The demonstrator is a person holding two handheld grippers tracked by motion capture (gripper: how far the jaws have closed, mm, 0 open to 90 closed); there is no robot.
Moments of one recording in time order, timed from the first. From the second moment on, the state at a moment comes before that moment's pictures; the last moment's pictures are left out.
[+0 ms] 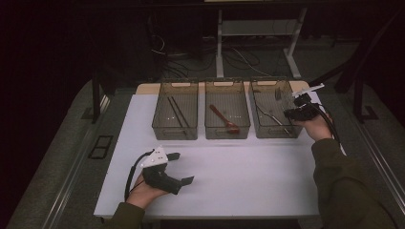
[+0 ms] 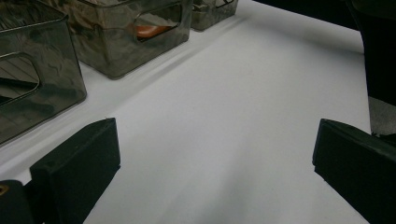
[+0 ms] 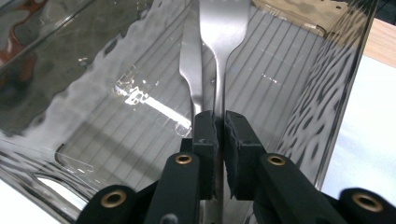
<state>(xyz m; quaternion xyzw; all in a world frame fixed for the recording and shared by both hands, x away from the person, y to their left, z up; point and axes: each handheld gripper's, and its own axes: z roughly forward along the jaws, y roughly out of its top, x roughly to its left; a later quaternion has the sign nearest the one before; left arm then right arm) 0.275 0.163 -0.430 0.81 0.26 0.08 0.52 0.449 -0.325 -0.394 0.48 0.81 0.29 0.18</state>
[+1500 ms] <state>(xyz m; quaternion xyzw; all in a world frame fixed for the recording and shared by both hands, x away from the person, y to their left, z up) 0.277 0.162 -0.431 0.81 0.26 0.08 0.52 0.385 -0.318 -0.369 0.41 0.78 0.45 0.14</state>
